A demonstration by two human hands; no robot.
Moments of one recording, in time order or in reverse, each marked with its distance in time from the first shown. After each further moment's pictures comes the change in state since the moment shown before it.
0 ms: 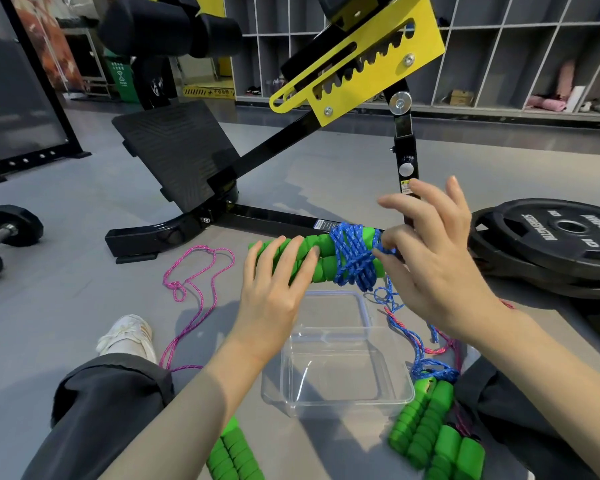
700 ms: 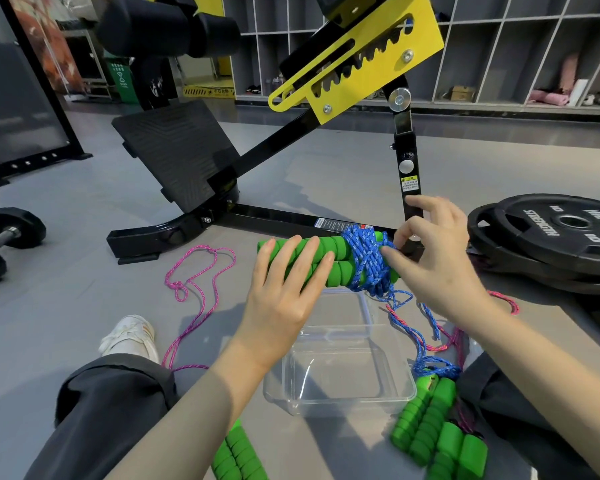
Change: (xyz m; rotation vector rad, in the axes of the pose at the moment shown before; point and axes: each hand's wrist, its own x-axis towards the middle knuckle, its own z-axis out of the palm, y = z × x) left_hand 0.004 0.009 -0.003 0.019 0.087 0.121; right_hand -0.005 0.006 0.011 0.248 -0.214 0.672
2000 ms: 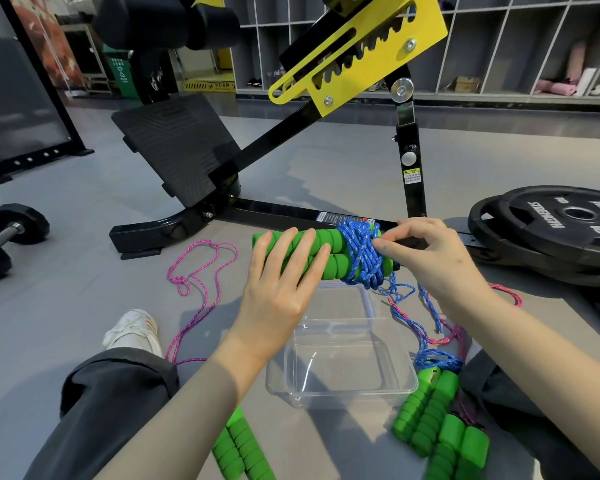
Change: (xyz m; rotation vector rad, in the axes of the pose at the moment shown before) left_hand -0.002 -0.004 -0.004 0.036 -0.023 0.023; right_hand -0.002 0.004 0.006 0.475 -0.129 0.375
